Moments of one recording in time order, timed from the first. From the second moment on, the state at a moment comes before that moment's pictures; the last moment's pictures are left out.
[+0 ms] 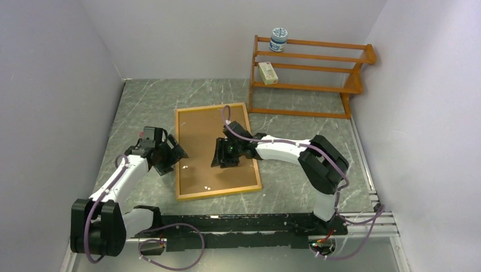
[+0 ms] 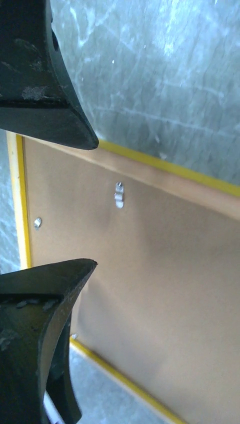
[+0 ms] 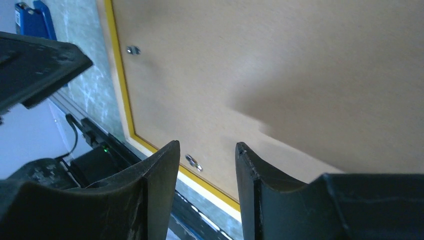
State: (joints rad) left arm -0.11 1.12 0.65 -0.56 0.13 -0.79; right arm 0.87 1.82 1.13 -0.19 -0.26 0.86
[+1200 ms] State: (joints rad) left arm -0.11 1.11 0.53 -0.49 0.12 -0.78; right arm 0.98 2.11 1.41 -0.13 -0.22 0.99
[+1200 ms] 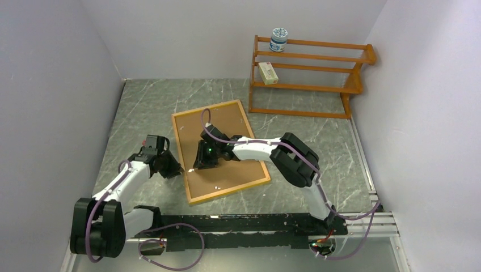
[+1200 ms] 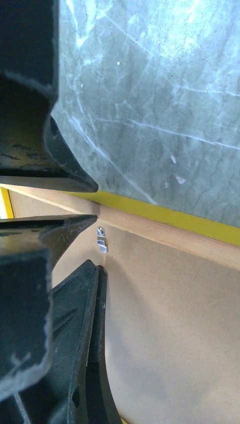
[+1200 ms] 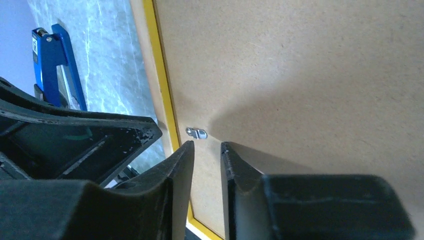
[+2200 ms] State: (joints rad) left arm -0.11 1.17 0.54 -0.48 0.15 -0.77; right arm 0.98 2.20 1.50 -0.11 -0.32 0.98
